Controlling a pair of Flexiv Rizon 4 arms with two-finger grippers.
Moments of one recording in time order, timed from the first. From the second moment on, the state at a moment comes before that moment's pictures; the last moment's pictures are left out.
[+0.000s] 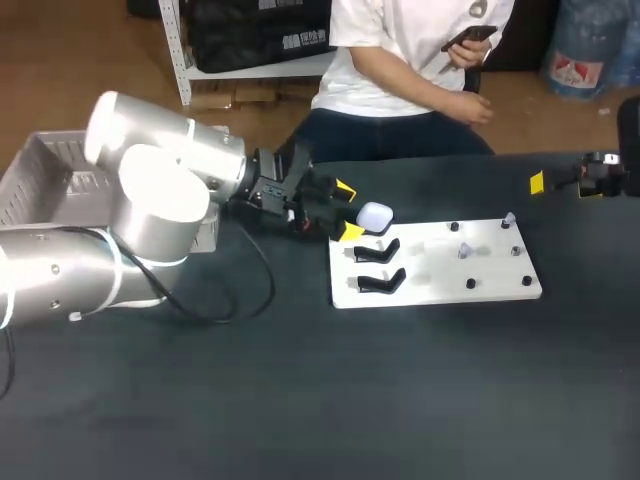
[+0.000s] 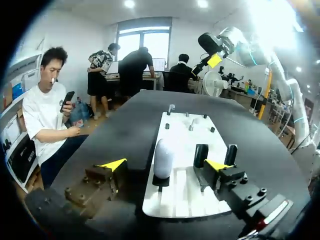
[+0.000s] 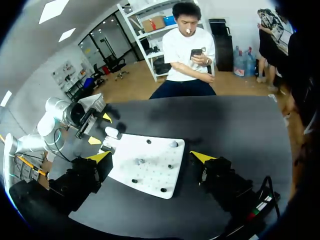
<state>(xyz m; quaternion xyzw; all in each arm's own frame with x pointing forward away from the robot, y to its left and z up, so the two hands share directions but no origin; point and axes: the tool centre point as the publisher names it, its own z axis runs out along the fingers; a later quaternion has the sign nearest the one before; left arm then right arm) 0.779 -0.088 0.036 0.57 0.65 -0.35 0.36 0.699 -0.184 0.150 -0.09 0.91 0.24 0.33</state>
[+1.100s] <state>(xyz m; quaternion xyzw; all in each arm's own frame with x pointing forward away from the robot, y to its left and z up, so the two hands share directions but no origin) 0.787 -0.119 0.015 0.58 0.63 -0.39 0.34 0.699 -0.184 0.150 -0.09 0.91 0.24 0.33</state>
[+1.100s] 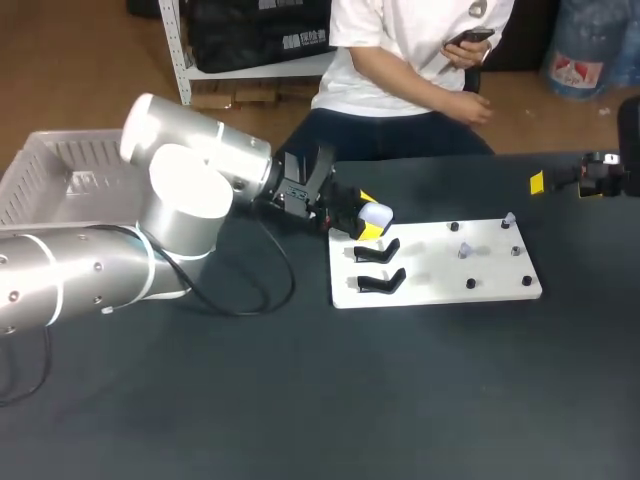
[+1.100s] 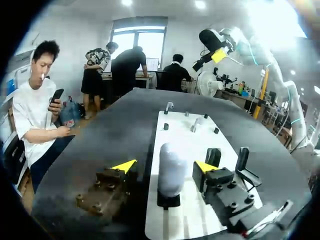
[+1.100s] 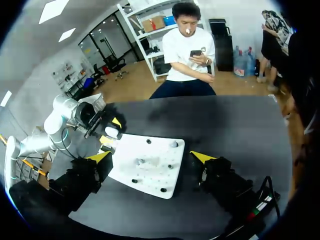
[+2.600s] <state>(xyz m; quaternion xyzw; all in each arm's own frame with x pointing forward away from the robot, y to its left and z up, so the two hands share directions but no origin) 0.786 -0.120 0.009 0.58 0.63 -0.40 0.33 0.699 -0.184 0.150 -0.09 0.91 0.24 0.33</state>
